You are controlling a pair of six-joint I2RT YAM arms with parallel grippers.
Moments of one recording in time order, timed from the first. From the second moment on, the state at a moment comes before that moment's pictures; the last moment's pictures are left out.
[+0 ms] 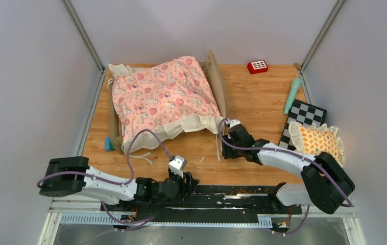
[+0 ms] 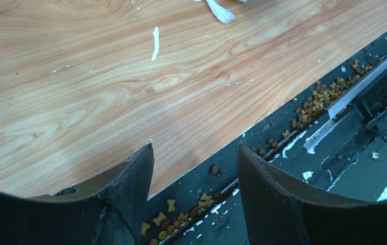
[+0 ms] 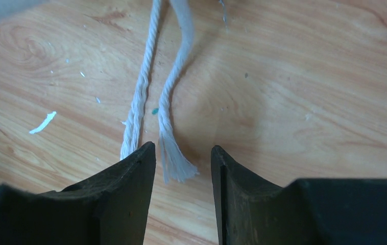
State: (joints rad) left arm -1.56 1.12 0.20 0.41 -0.68 -0.77; right arm 0.68 1.30 0.56 -0.19 0.06 0.40
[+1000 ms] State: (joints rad) left arm -1.56 0.96 0.13 0.35 -0.74 -0.78; right arm 0.77 1.29 0.55 -0.22 0.08 0.44
